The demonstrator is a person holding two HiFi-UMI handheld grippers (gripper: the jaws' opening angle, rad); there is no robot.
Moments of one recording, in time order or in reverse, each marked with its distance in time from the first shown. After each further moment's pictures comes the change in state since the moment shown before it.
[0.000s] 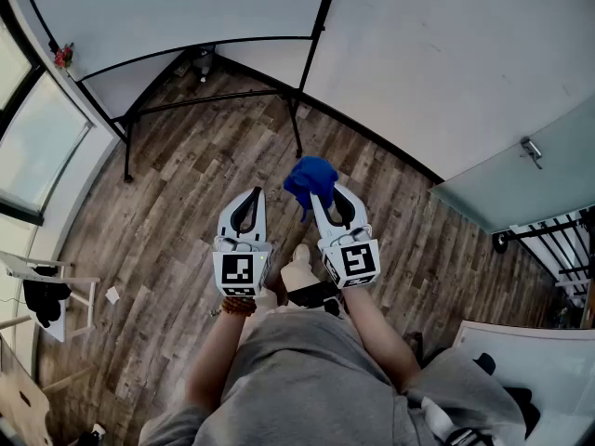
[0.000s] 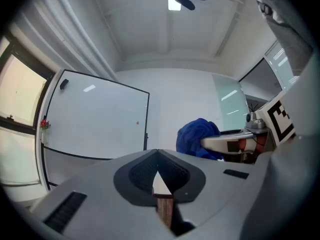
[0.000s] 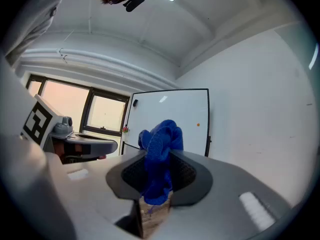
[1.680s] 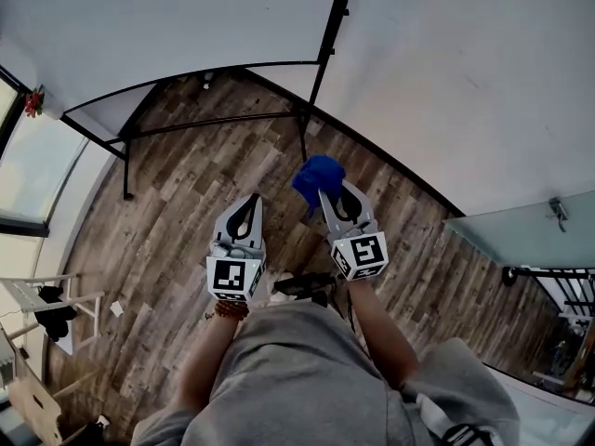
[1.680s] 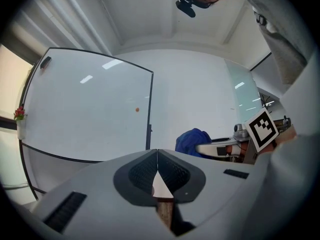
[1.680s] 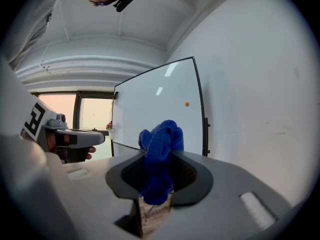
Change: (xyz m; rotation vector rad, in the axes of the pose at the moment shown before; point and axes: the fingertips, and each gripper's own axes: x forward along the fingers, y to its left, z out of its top) left arm 0.294 0.060 -0.031 0.001 0.090 0.014; right arm 0.244 -0.228 -0.085 0.154 0.077 0.088
